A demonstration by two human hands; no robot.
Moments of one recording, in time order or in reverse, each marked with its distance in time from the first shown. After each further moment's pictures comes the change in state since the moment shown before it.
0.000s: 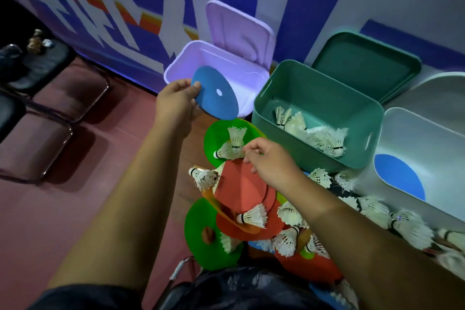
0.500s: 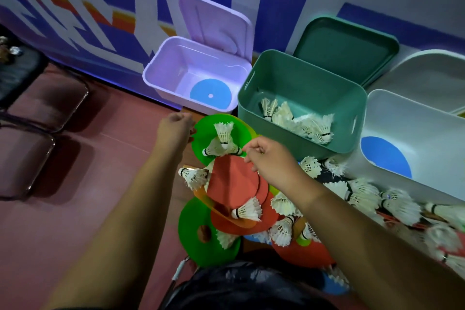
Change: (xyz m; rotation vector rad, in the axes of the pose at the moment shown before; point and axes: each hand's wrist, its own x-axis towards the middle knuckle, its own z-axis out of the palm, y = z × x) left_hand -0.002 -0.071 -0.012 0.391 0.018 -0.088; right_hand -0.012 0.023 -0.009 0.050 0.060 0.058
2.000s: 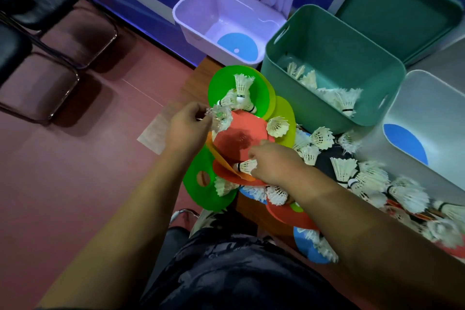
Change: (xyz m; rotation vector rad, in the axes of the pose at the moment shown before) left_hand -0.096 -0.105 -0.019 0.386 0.133 0.328; right_hand -0.032 0.068 0.032 -1.092 -0.438 -0.225
